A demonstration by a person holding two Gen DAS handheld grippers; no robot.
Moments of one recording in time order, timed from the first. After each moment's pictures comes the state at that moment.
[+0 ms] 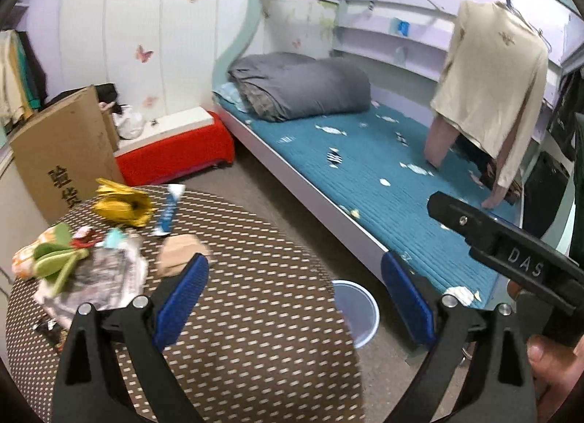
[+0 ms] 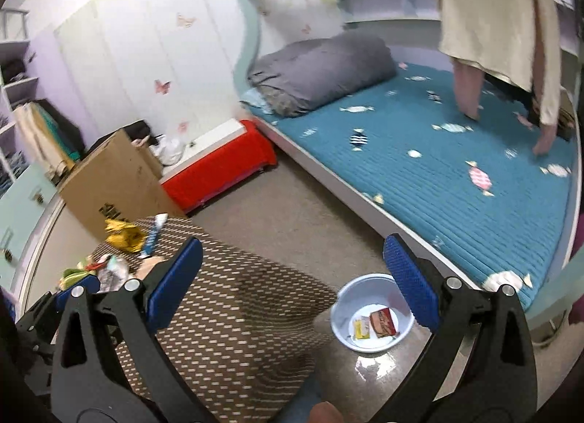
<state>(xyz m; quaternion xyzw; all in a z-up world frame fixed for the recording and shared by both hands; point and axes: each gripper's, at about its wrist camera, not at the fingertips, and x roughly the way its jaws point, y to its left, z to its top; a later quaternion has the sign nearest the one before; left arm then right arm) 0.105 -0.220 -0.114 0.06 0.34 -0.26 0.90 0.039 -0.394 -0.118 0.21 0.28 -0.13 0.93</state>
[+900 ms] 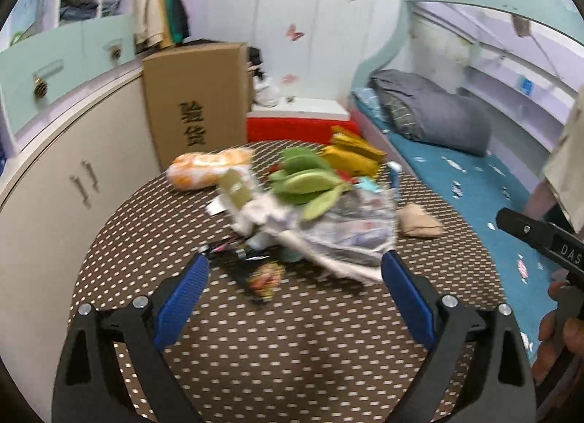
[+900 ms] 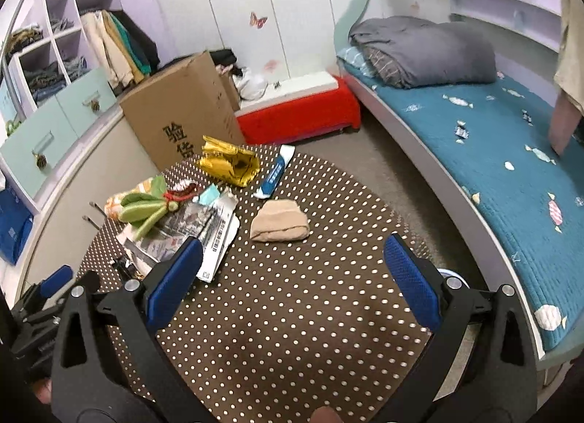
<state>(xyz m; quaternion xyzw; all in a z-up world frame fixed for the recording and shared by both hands) 0.116 0.020 -0.142 -0.03 0.36 -0.03 0.93 0.120 -0.246 -0.142 0.12 0.36 0.02 0.92</state>
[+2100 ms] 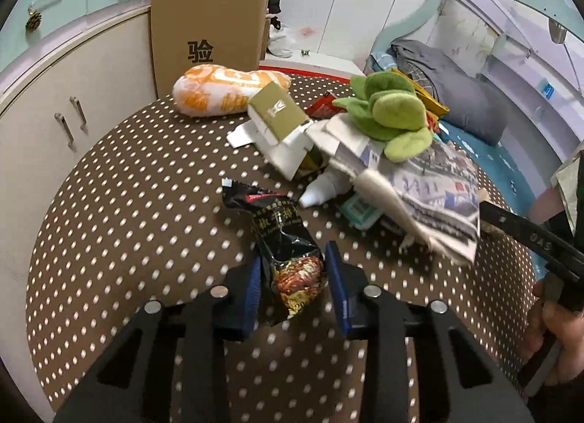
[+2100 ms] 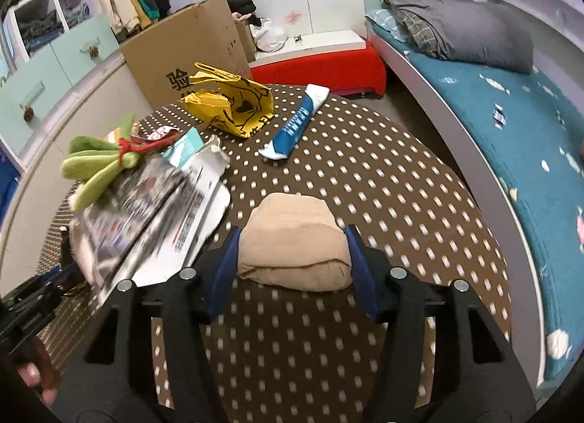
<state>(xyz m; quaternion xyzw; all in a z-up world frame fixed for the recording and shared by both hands) 0.150 0.064 -0.212 -0.08 0.44 -0.04 0.89 0.175 -0.222 -0.211 0.09 0.42 0.07 0.90</state>
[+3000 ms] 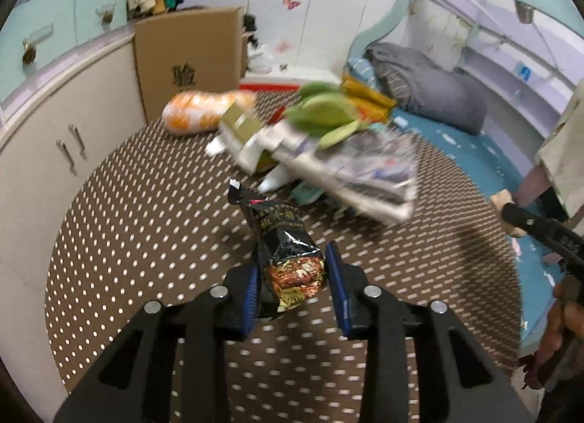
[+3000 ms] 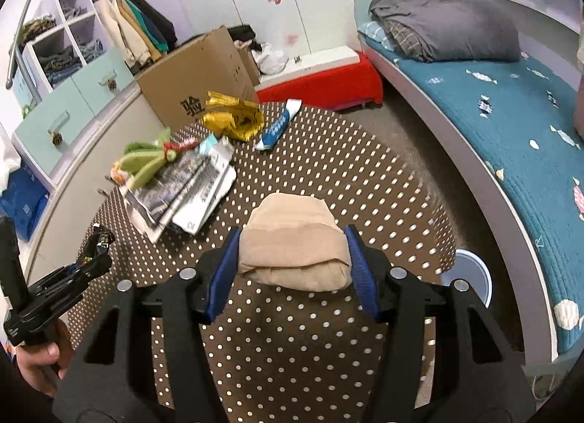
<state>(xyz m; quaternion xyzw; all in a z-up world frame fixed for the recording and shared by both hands) 0.101 0.030 -0.176 -0.04 0.40 -0.07 0.91 0.100 -0.271 -0.170 0.14 0.37 0.07 0.91</state>
